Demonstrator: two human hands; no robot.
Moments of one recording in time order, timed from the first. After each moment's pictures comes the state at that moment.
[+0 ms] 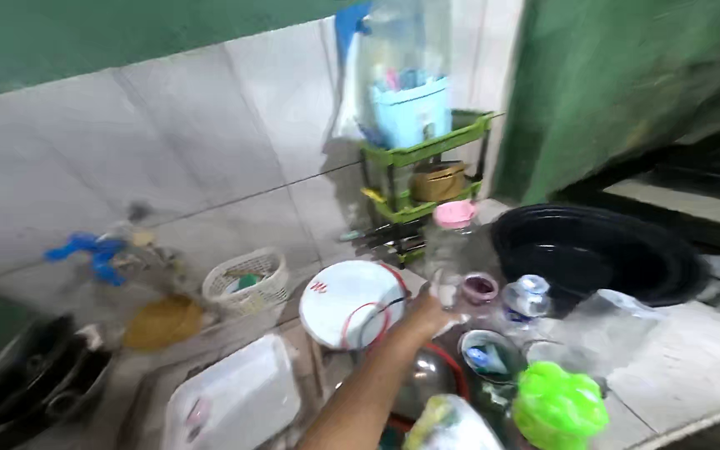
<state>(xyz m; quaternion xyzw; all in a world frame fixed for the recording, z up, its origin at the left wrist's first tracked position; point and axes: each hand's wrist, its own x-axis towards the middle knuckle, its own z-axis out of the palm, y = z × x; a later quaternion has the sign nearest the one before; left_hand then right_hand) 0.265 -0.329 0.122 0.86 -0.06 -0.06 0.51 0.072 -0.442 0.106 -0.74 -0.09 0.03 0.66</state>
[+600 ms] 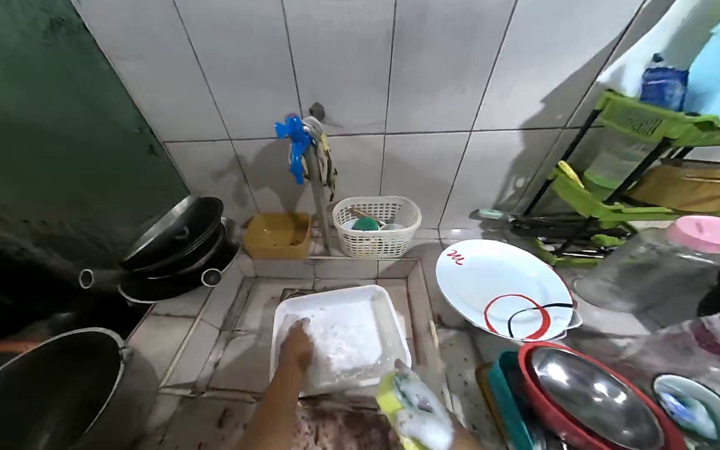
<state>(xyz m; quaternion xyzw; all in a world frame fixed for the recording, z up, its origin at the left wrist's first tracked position) -0.009 0.071 0.000 0.86 0.42 -0.12 0.27 0.024 -0.225 0.100 -0.63 -0.20 0.44 0.61</state>
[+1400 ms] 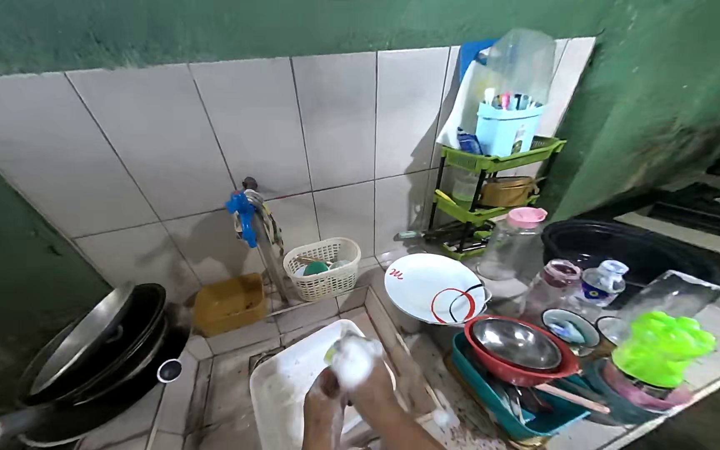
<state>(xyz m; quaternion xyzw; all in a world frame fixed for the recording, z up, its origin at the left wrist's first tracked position) -0.048 -0.029 0.089 0.67 0.19 0.21 0.69 0.020 -0.104 0.106 -0.84 -0.21 0.02 0.49</state>
